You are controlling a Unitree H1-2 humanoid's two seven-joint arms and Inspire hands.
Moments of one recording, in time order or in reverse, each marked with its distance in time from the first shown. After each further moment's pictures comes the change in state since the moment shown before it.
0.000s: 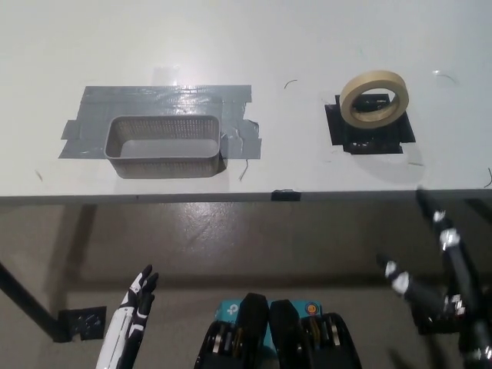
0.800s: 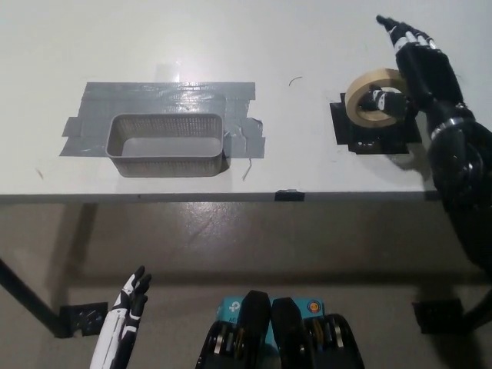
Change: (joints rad) left_arm 0.002 0.002 0.022 -0.009 -0.004 0.000 0.000; right_arm -0.763 -0.161 0.255 0.678 -0.443 0.310 -0.003
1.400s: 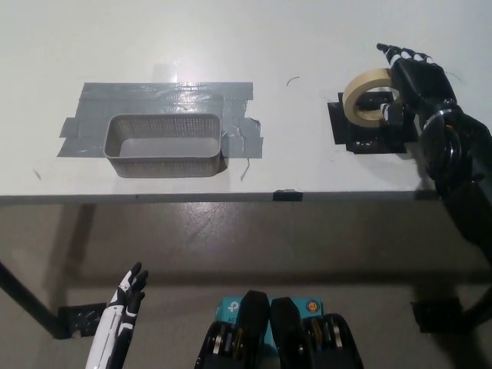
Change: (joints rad) left_arm -0.005 0.005 0.006 -0.011 -0.009 0.002 -0.004; right_arm -0.094 -0.011 0.096 0.220 -0.022 0.039 0.040
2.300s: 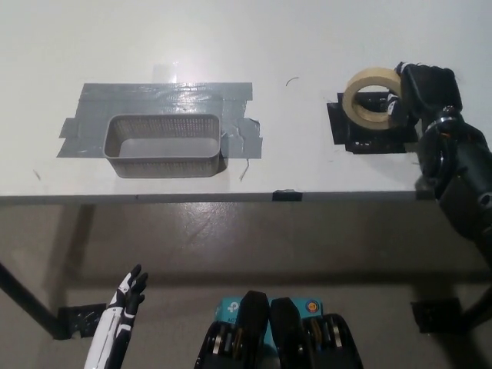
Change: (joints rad) left_arm 0.002 0.013 -0.003 0.004 -0.019 0.011 -0.013; right_arm -0.104 0.046 0.097 0.412 -0.017 -0.119 -0.321
